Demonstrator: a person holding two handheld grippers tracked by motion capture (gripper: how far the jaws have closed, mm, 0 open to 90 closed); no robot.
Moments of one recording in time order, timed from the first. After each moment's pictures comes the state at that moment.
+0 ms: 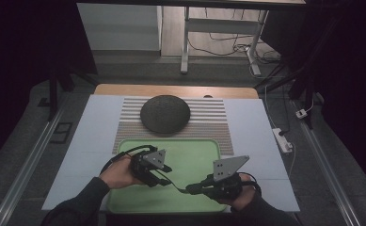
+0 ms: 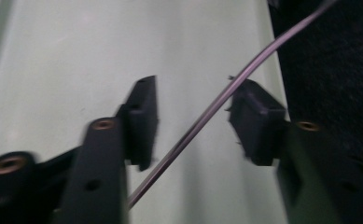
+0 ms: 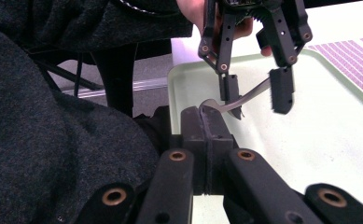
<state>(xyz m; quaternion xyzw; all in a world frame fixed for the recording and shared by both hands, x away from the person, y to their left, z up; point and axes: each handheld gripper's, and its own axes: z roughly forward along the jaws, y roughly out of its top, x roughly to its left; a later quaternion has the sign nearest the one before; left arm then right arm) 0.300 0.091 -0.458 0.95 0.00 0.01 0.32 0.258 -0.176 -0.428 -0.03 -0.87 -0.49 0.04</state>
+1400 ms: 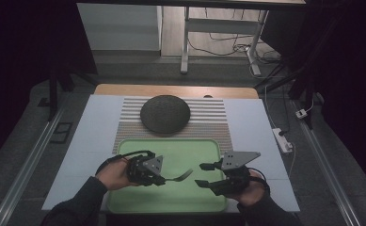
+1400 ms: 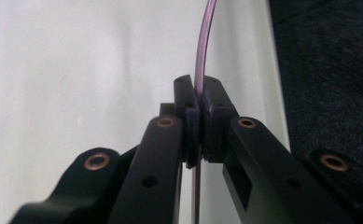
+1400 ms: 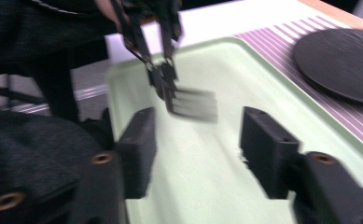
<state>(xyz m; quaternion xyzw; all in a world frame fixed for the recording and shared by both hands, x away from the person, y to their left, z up) 0.292 0.102 -0.460 0.97 0.04 0.01 0.26 0.271 -0.199 -0.426 -0.14 -0.86 -0.48 -0.05</state>
